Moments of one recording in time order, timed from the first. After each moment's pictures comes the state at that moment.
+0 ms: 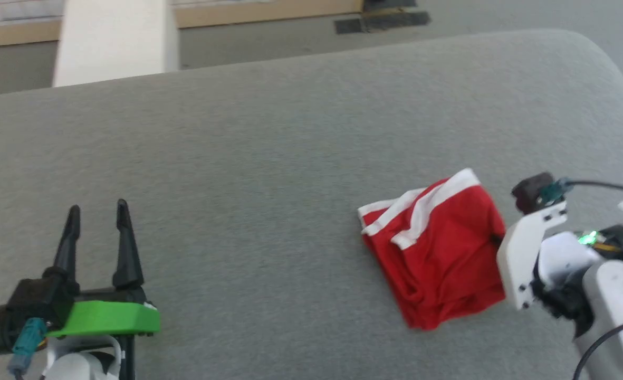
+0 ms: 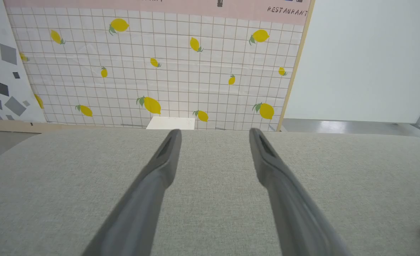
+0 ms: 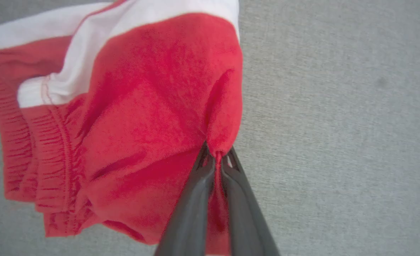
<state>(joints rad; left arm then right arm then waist) -0.03 0.15 0.07 -0.05 -0.22 0.00 -0.26 -0.31 -0.29 0.17 0.18 0.26 0.13 0.76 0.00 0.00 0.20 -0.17</state>
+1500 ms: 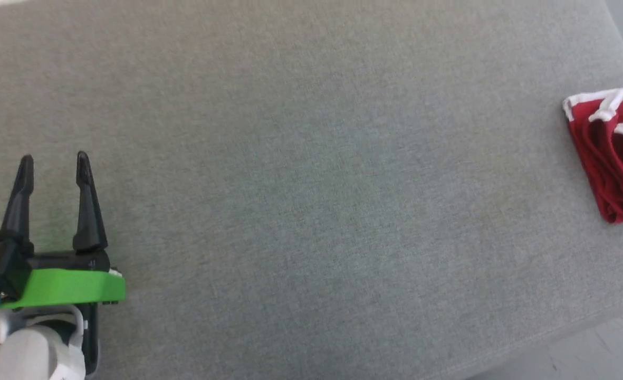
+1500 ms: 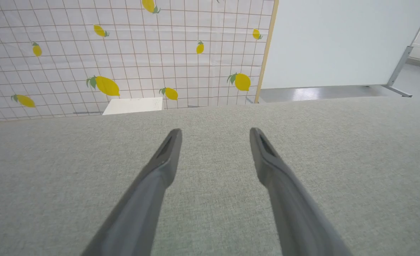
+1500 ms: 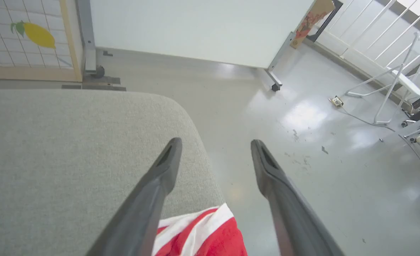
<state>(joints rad) -0.09 0.26 0.09 -0.20 -0.21 0.03 -0.16 -0.73 -0.48 -0.19 0.37 0.14 0.13 0.31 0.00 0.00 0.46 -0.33</state>
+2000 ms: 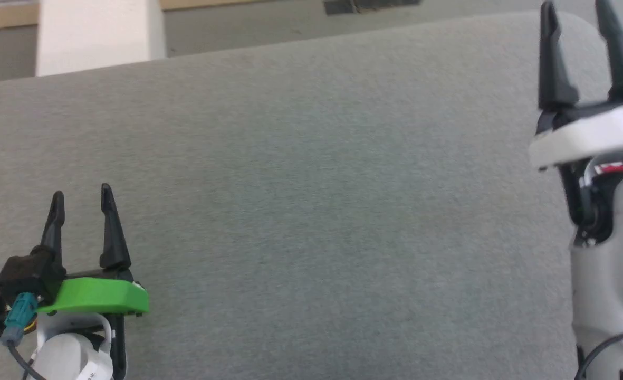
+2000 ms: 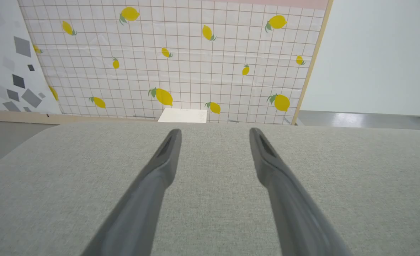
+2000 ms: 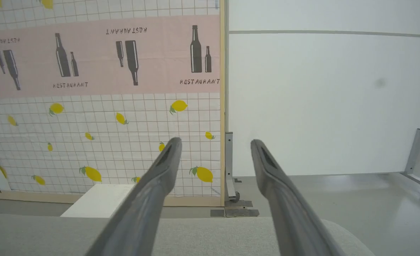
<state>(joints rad) -0.10 0.19 0.07 -0.01 -0.23 0.05 -0.22 -0.57 -0.08 -0.09 0.09 0.15 0.13 -0.03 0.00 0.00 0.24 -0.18</state>
